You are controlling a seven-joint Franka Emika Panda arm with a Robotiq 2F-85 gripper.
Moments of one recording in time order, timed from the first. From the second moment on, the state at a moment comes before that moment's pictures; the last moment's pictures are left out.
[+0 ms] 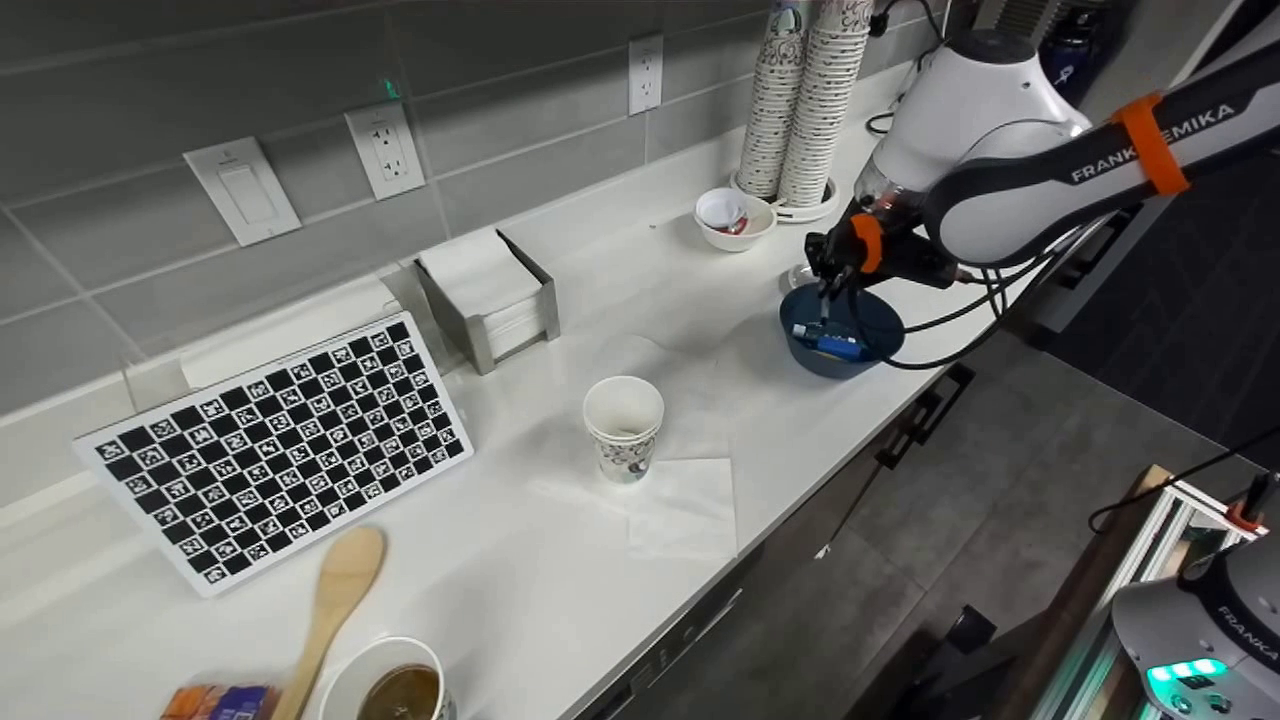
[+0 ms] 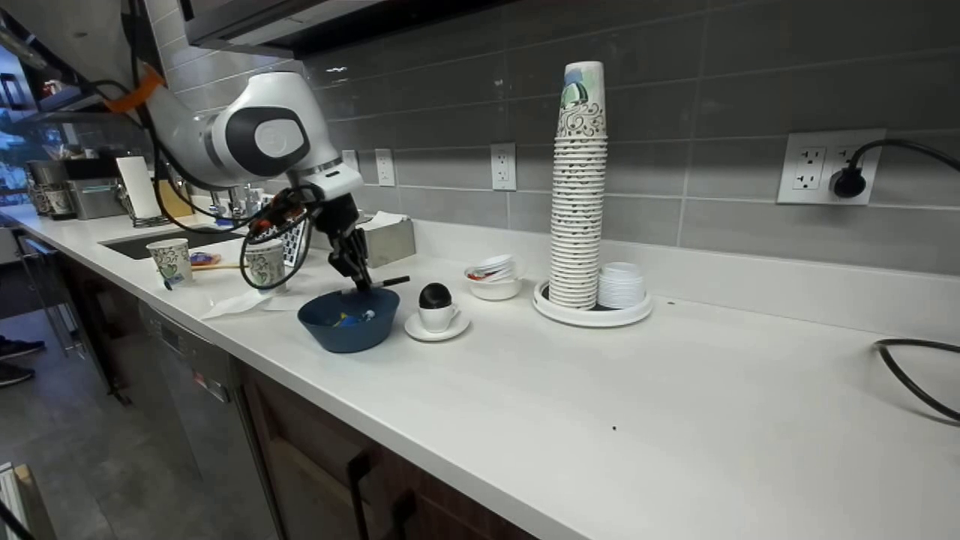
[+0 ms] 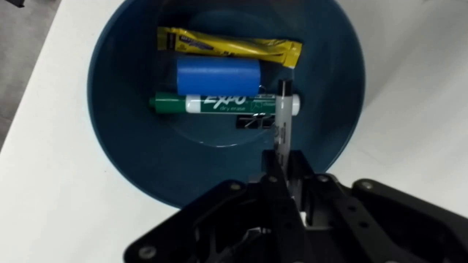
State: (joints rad) arm 0.03 0.00 -0.02 -2.41 -0.21 2.64 1.14
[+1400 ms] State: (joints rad) arm 0.06 0.07 0.03 -2.30 -0.13 2.52 1.08
